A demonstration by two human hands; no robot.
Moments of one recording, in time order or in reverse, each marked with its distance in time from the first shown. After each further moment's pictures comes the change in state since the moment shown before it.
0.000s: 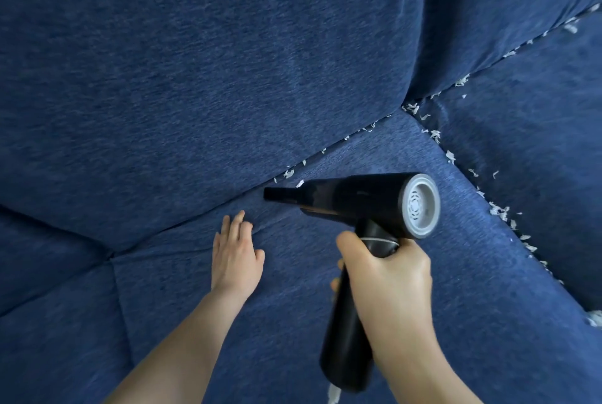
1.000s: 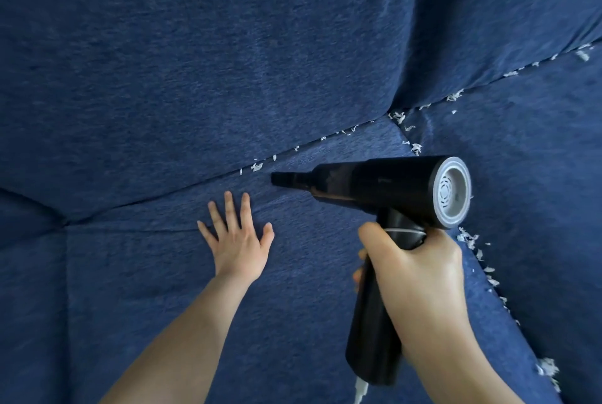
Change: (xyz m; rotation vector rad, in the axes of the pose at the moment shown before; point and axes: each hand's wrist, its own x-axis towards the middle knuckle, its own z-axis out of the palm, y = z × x) left_hand 0.008 0.092 0.043 0.052 -0.010 -0.228; right_hand 0.067 -0.024 -0.086 -0.194 -0.082 -0.140
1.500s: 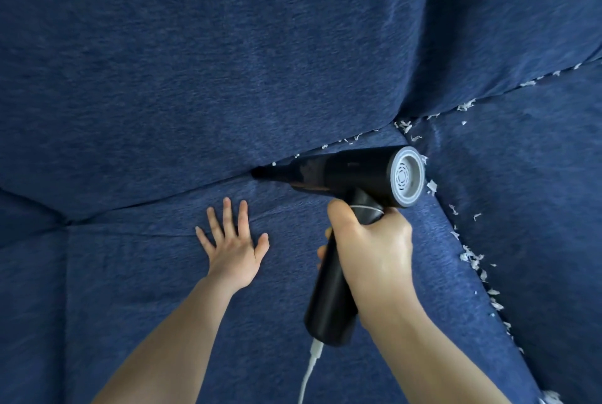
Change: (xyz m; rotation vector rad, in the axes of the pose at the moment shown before) left_hand 0.011 -0.002 0.003 0.003 -0.182 -0.047; right_hand 0.041 -0.014 0.028 0.123 -0.136 0.048
